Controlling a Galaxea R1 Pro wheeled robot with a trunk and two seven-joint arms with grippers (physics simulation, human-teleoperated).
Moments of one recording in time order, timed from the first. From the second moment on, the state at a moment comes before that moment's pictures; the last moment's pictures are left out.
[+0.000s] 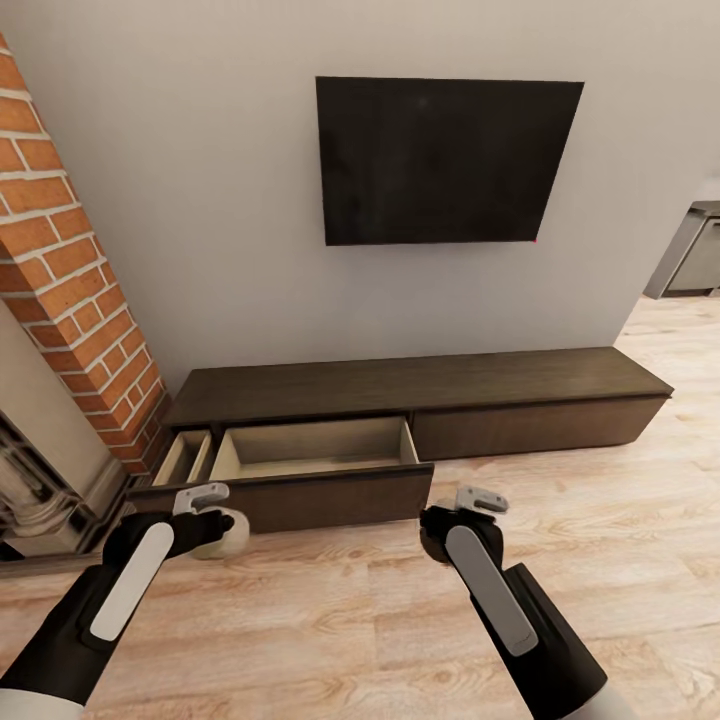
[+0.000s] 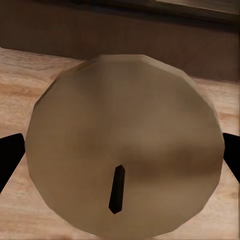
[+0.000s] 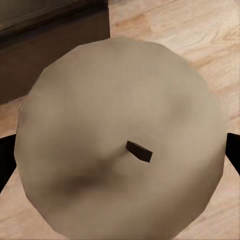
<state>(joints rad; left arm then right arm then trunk) -0.45 0.23 -0.12 -1.38 0.73 0.92 0.49 -0.48 0.01 0.41 -1.48 -0.91 0.75 -1.11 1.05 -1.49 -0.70</state>
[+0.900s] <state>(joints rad) -0.45 0.22 -0.13 -1.38 0.73 0.91 0.49 -0.48 0.01 0.42 -1.49 -0.82 0.62 -0.99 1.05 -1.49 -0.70</state>
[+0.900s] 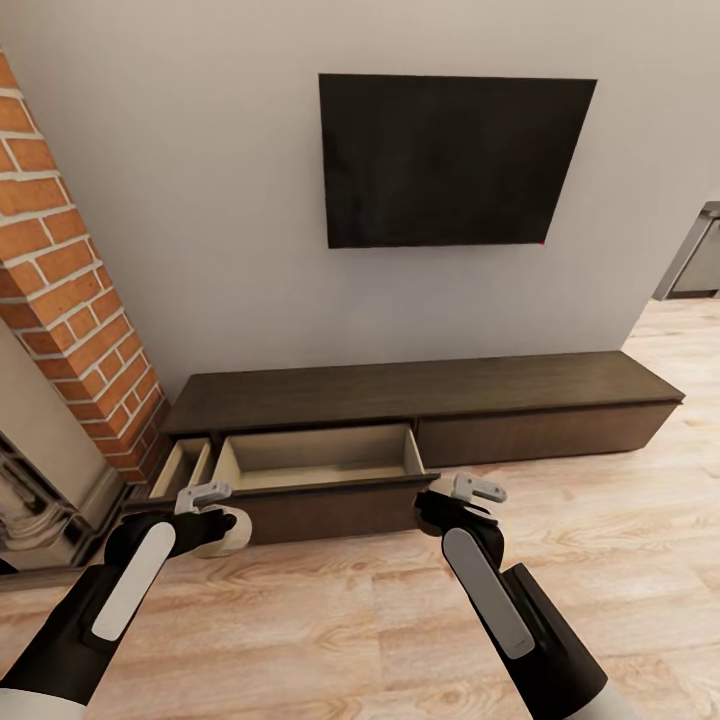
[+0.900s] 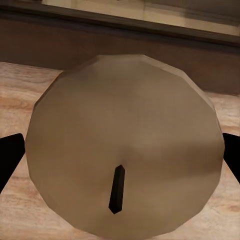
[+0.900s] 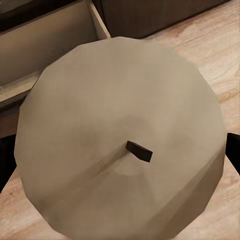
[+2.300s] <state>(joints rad) -0.45 0.22 -0.13 -1.38 0.73 0.91 0.49 -0.48 0.02 0.61 -1.44 -0.73 0.62 -0.91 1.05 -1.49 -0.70</state>
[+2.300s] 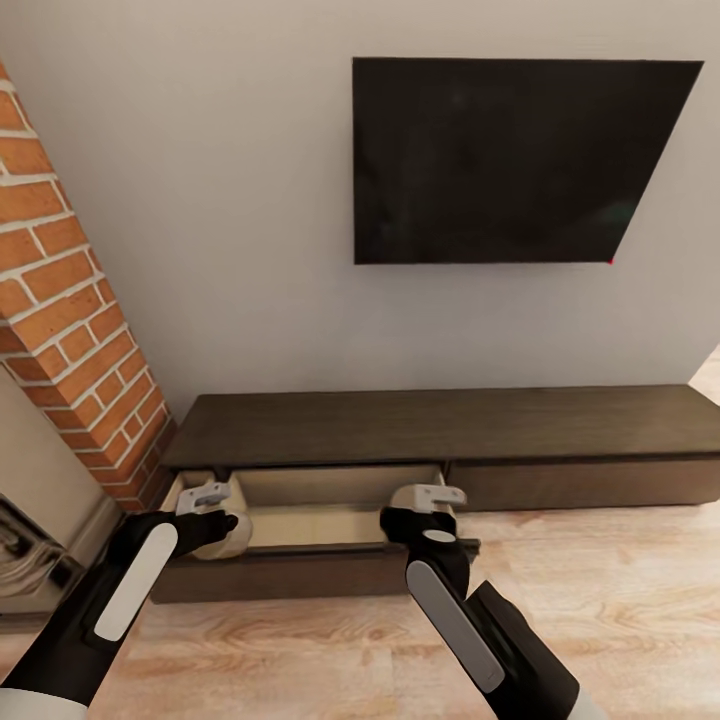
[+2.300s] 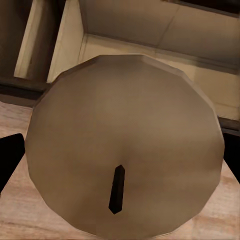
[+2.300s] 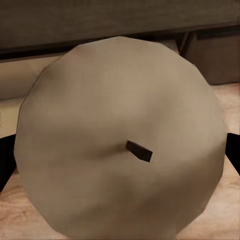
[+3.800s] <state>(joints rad) -0.46 0.19 -0.17 -1.28 0.73 0.88 0.49 -0.65 0.17 0.62 -1.06 -0.78 0.55 -0.81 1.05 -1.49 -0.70</state>
